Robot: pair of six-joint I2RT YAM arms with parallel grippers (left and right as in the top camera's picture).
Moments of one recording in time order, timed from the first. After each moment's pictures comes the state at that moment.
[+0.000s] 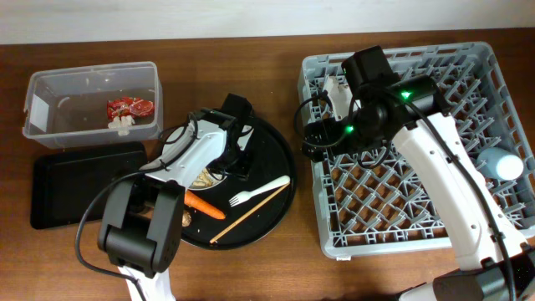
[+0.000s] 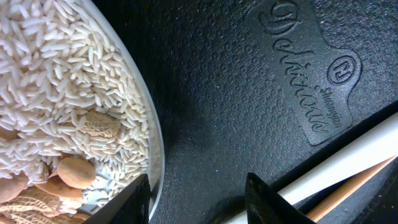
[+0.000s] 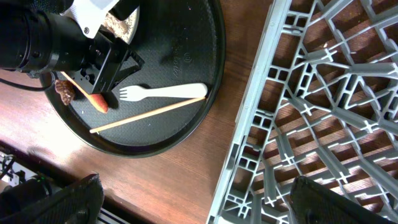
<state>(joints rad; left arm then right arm) -0.39 1.99 1.39 -0.92 0.08 -0.10 0.33 1.64 1.70 -1.34 -0.29 0.10</state>
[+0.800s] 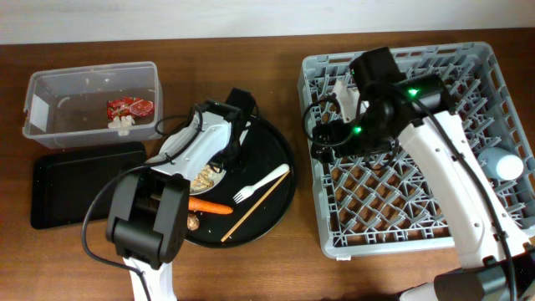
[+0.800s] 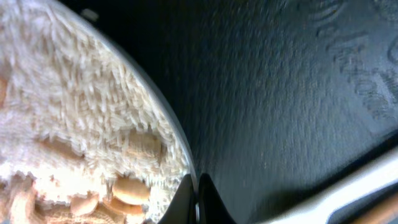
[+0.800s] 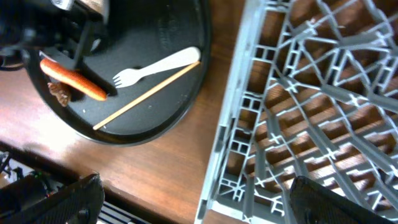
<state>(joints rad) -0.40 2.05 1.51 -1.03 -0.09 -0.10 0.28 1.64 1.70 -1.41 -0.27 0.10</state>
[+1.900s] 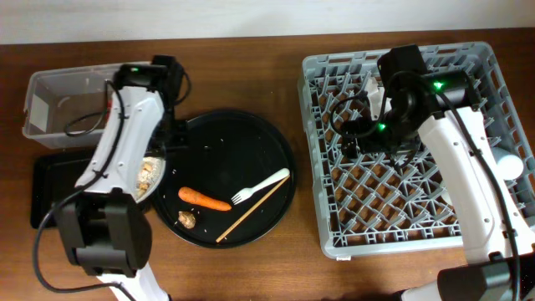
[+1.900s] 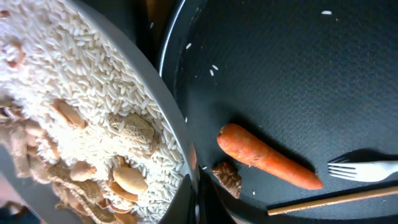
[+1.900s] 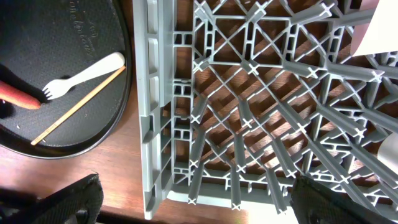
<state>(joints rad) -0.11 1.93 1.74 -1.47 -0.17 -0.29 0.17 1.64 1.70 -1.47 -0.13 0.09</state>
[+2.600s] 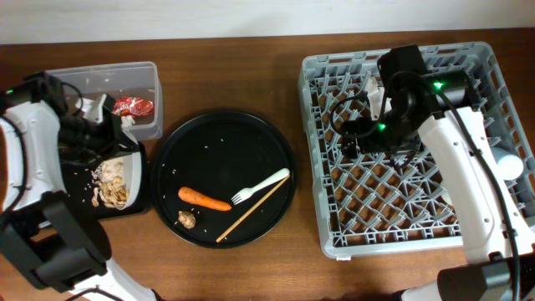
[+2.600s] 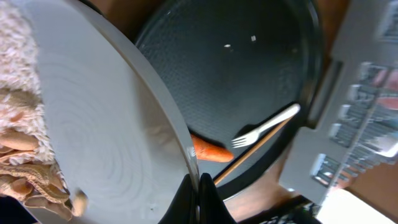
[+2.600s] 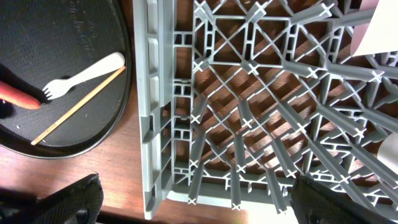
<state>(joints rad) 0.39 1.93 1.74 -1.46 0.54 0.14 0.17 1.64 1.70 -1.47 -0.13 0.09</state>
